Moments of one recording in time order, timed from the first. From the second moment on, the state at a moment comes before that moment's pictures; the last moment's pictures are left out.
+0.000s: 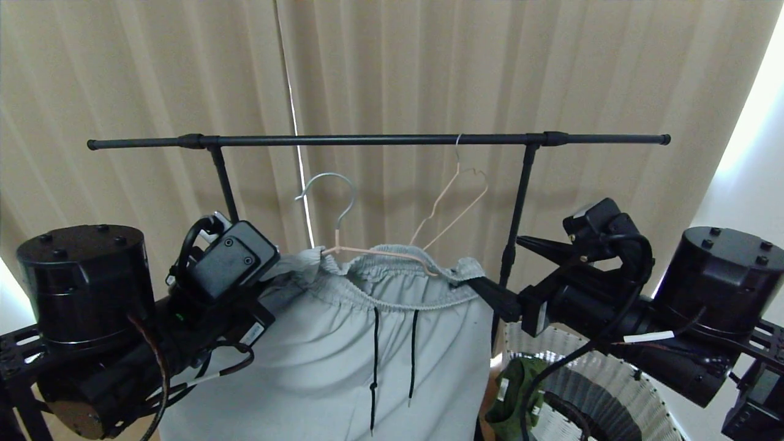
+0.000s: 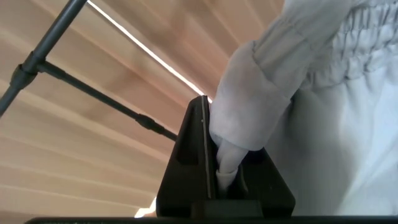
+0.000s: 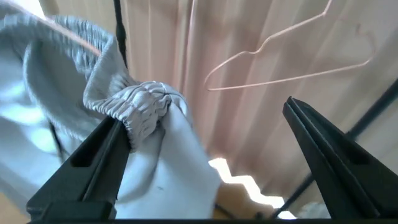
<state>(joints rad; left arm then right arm) -0.54 1.47 -0.51 -0.71 0.30 0.62 0.61 1.65 -0.50 -1.04 -0.04 -0.06</state>
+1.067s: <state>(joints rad) -0.51 1.51 -0.56 -0.71 0.33 0.53 0.60 1.63 -0.32 -1.20 0.16 -0.16</state>
